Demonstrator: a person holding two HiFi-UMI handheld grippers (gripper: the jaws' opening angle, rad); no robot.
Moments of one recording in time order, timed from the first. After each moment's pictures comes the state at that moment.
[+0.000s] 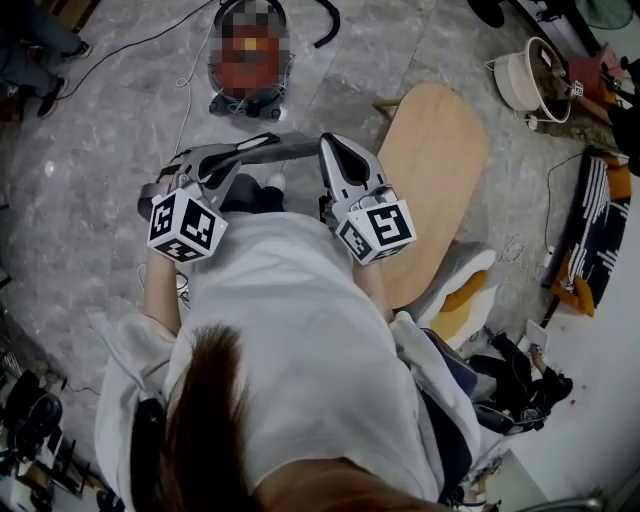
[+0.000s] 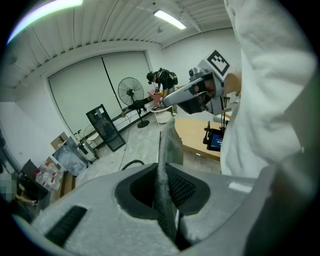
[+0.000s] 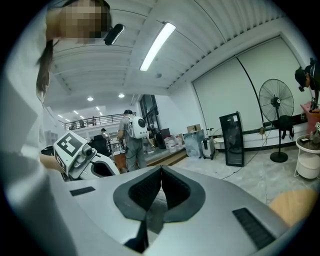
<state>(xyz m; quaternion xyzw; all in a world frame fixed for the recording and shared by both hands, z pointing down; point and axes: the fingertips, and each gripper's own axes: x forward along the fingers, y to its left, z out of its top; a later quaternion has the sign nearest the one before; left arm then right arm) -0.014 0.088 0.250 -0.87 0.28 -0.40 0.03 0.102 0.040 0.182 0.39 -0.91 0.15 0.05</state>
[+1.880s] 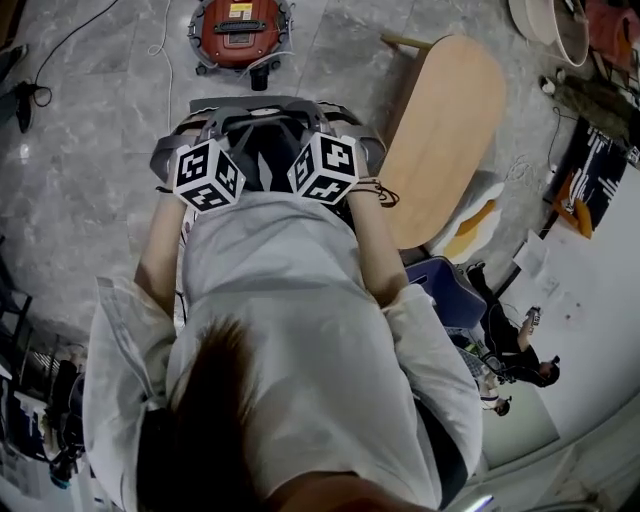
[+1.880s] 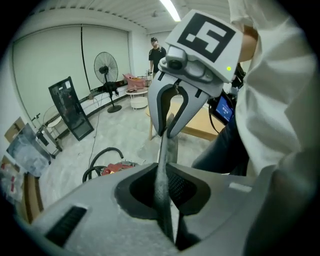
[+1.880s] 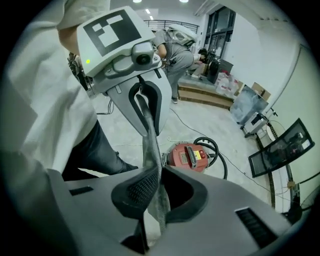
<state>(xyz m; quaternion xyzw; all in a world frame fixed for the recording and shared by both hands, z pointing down) -0.086 -0.060 0.413 -0.89 0.09 -0.45 -0.03 -0.051 -0.066 0.406 0.10 -0.83 0.01 0.55</state>
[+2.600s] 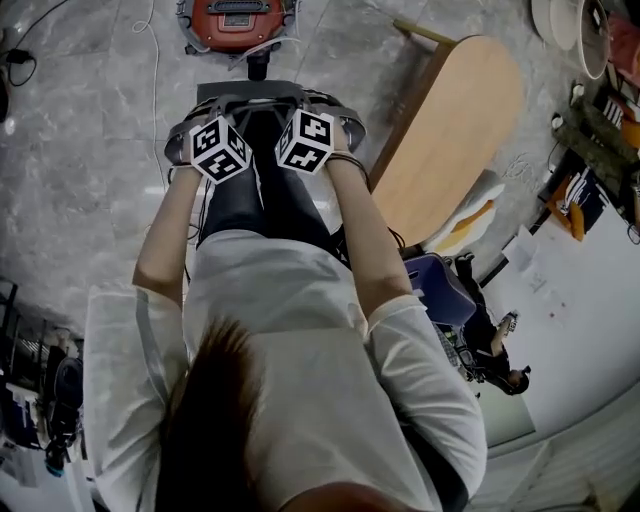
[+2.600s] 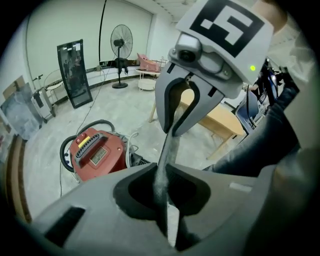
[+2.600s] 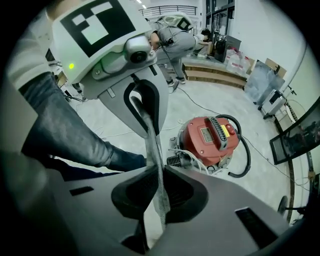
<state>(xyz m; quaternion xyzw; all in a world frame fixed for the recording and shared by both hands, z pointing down) -0.079 -0.055 0.610 -0.86 0.11 -0.48 -0.16 -0.044 -0.062 0.597 0.05 -0.80 0.07 0.60</state>
